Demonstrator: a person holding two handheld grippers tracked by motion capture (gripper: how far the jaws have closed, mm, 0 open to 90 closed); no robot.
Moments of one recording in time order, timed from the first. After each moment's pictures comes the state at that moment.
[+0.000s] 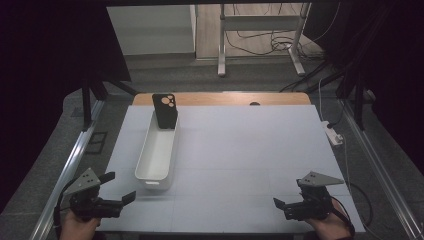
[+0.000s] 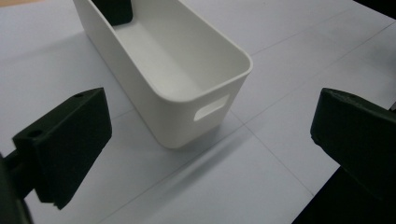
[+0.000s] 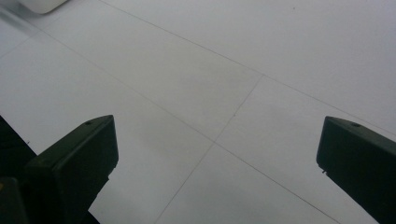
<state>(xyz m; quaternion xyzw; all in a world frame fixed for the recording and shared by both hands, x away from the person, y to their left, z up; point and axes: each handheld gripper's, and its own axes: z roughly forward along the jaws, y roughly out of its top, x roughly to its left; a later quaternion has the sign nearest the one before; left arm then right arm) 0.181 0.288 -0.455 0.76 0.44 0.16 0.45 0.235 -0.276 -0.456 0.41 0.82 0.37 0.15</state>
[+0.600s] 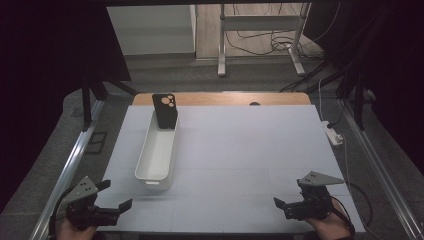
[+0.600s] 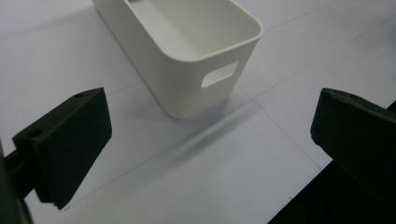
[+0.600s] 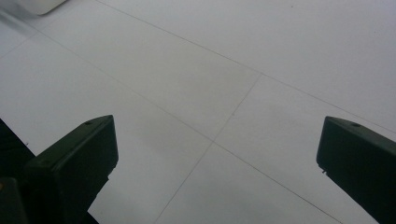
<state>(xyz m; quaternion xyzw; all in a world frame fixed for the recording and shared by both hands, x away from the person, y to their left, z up) 0.166 0.292 -0.465 0.77 0.46 0.16 0.42 0.236 -0.276 -0.456 0.41 0.82 0.37 0.15</state>
